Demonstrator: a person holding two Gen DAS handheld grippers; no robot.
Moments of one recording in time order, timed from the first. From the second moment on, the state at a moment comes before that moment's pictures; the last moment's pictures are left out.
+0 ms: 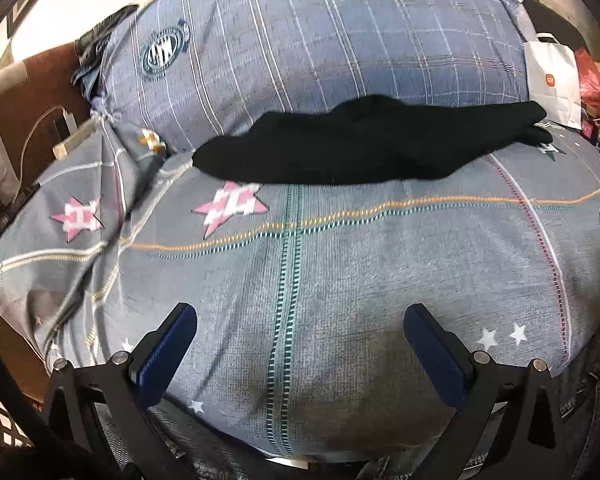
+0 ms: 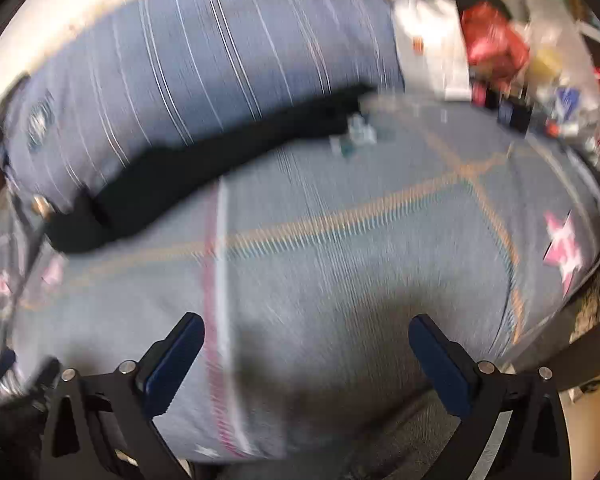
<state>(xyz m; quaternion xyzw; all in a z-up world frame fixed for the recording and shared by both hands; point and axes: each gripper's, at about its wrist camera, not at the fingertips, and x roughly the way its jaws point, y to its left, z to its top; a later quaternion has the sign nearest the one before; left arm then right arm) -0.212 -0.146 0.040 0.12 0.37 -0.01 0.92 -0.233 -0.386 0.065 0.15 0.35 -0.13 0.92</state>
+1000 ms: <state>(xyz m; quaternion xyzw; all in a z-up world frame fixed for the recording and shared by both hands) -0.253 -0.151 0.172 0.08 0.32 -0.05 0.94 -0.278 -0.367 0.187 0.15 0.33 -0.05 0.93</state>
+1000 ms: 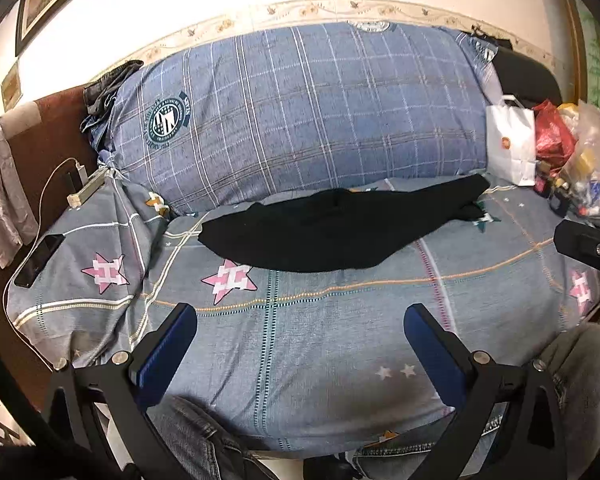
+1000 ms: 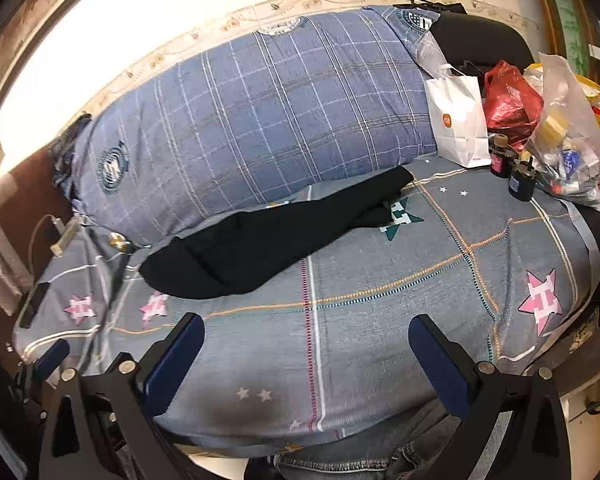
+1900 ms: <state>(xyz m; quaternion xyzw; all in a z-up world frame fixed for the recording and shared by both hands) -0.029 -0.128 0.189 0.02 0.40 -0.08 0.91 -0.086 -0.376 0.216 0.17 0.37 0.00 0.91</state>
